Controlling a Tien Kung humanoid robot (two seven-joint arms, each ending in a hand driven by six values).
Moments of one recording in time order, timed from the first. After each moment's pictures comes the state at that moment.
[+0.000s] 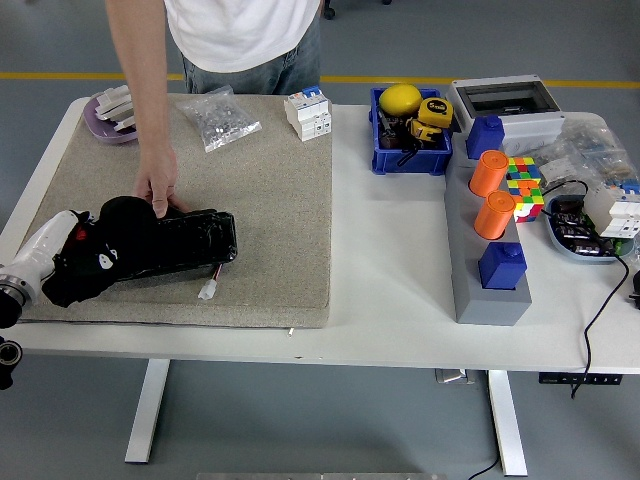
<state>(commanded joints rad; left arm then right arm) -0.10 0.46 -1.29 -1.36 1.74 0.03 0.25 0.10 -0.47 0.54 0.36 -0.40 -0.02 -0.21</state>
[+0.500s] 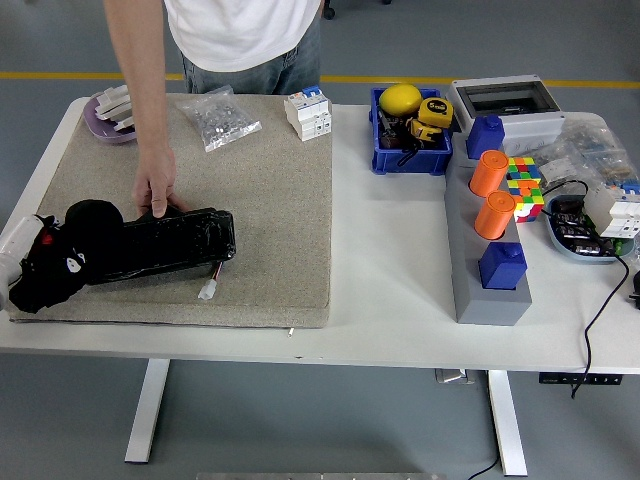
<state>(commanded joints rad) -0.06 0.49 -1.35 -1.36 1.75 0.03 0.25 0.10 -0.47 0.55 0.36 -0.40 -0.02 -0.21</state>
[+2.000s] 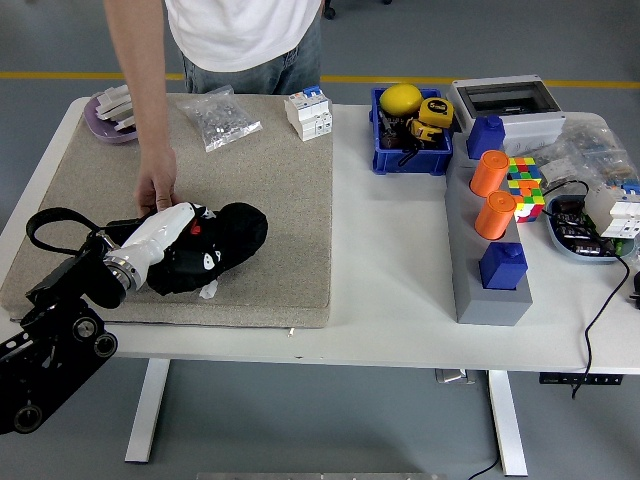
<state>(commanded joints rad) -0.34 0.36 -0.93 -1.37 1.77 0.05 0.27 0.11 -0.48 0.52 0.36 -0.37 -0.01 -0.21</state>
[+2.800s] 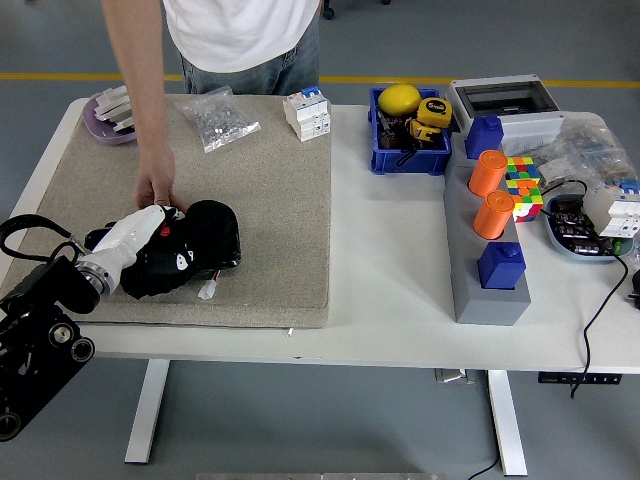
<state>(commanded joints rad) -0.26 0.42 -1.01 -1.36 1.80 0.05 0.28 0.11 -0.48 0.53 0.37 -0.38 -0.01 -0.21</state>
